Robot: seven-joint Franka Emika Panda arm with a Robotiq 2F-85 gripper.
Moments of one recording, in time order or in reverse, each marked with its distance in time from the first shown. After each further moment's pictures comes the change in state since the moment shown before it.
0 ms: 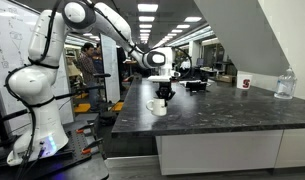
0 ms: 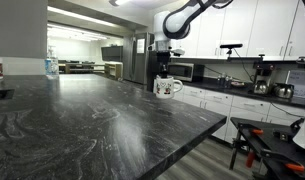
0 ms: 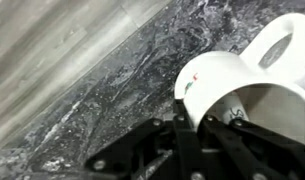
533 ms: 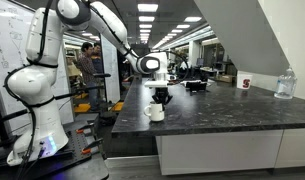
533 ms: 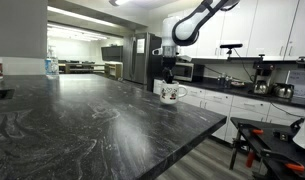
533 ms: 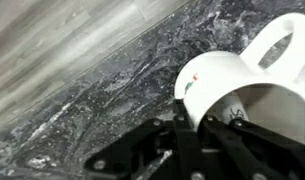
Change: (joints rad) arm -0.021 -0.061 -0.003 -0.179 -0.013 0.196 -0.114
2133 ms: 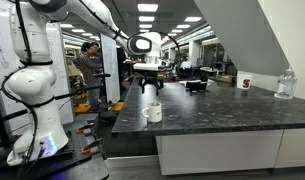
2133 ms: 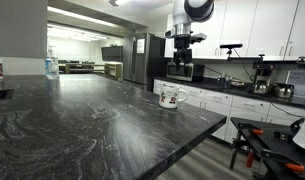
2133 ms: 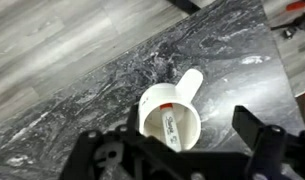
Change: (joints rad) arm 0.000 -0.281 0.012 -0.088 0.094 -0.309 -0.130
